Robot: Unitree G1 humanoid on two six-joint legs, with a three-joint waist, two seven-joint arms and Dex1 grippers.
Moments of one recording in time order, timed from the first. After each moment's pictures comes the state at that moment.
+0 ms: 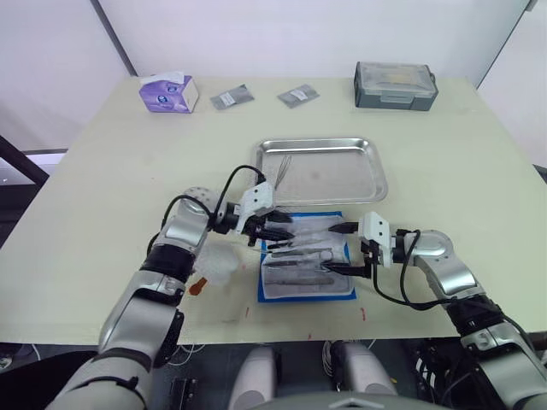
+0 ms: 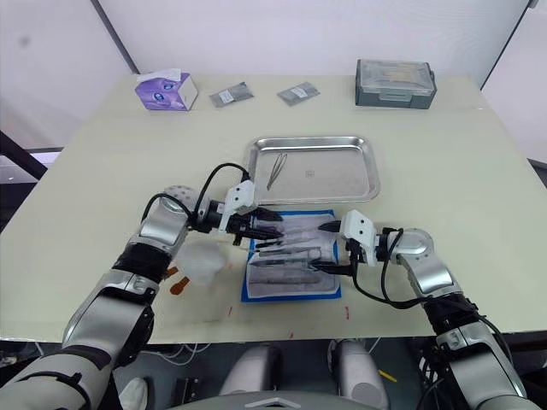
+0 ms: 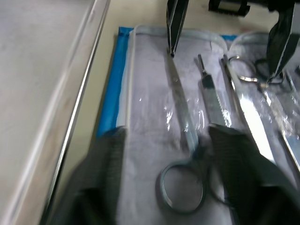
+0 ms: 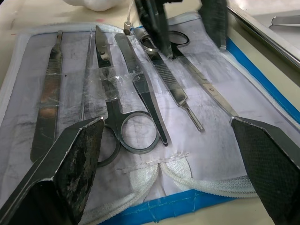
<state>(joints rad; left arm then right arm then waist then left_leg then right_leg) -0.71 0.51 -0.25 0.57 -0.06 0.04 -1.38 -0.39 -0.43 0.27 0.28 0.16 -0.01 1.14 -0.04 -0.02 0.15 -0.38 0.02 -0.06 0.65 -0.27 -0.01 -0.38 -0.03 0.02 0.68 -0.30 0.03</state>
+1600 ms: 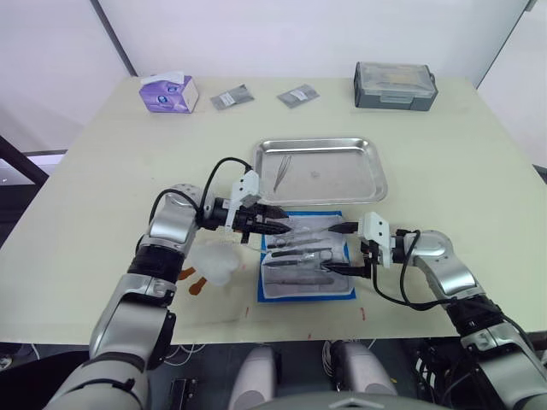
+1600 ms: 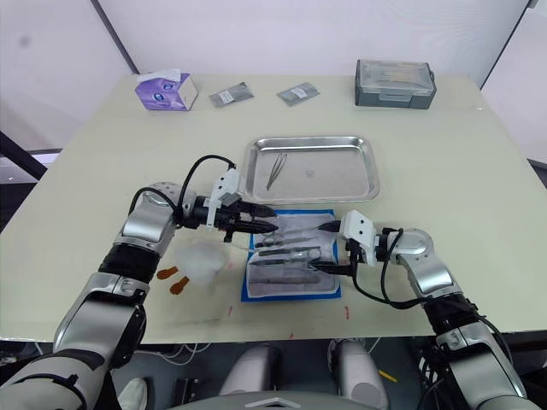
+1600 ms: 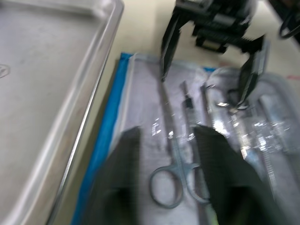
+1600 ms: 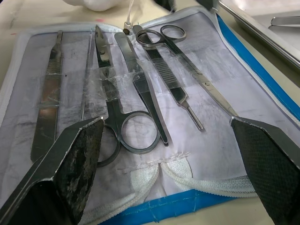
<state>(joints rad) -0.69 0.55 -0.19 0.46 -0.14 0.18 -1.41 -0.39 -0.43 0.27 0.28 0.16 -0.02 1.13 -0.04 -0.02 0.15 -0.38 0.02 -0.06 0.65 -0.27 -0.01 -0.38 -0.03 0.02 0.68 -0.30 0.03</state>
